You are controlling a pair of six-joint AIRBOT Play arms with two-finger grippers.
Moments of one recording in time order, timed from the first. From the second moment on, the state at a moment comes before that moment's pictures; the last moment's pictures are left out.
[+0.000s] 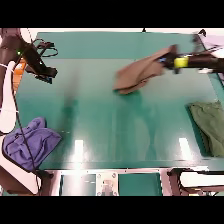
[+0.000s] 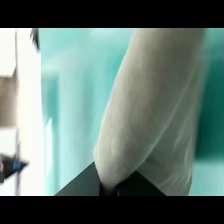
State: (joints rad) left arm -0.02 -1.83 2.02 1.52 -1.71 -1.34; right arm -0.29 -1.46 1.47 -0.59 1.16 1.49
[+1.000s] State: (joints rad) left arm -0.02 -1.83 2.02 1.44 -1.71 -1.38; right arm -1.14 -1.30 1.49 -1.36 1.68 1.68
